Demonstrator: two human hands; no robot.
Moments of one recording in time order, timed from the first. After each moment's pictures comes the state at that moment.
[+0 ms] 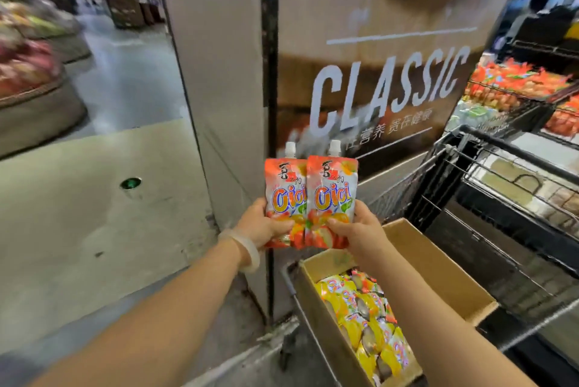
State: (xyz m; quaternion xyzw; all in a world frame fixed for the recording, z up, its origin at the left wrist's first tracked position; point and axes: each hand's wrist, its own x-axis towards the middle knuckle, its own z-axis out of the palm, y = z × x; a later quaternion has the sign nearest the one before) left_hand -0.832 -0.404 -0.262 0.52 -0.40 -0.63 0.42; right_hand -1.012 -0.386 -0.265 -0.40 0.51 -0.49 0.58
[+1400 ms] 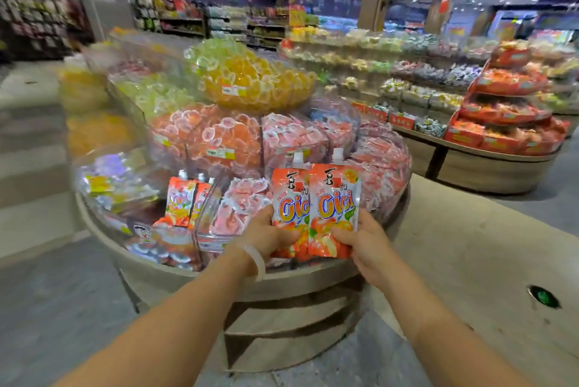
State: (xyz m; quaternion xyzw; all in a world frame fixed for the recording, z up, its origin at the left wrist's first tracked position) left_hand -0.180 0.123 -0.213 0.64 0.00 -0.19 0.74; right_hand -0.206 -0.055 -0.222 -0.63 0.07 -0.01 0.77
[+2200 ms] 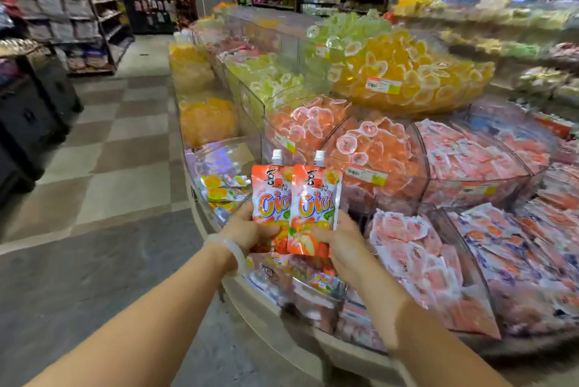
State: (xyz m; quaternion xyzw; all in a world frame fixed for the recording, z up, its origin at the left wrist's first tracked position) left_hand 0.015 0.438 -0.255 0.65 0.15 -0.05 0.75; right_hand 0.042 0.269 -0.279 -0.63 0.03 0.12 0.77
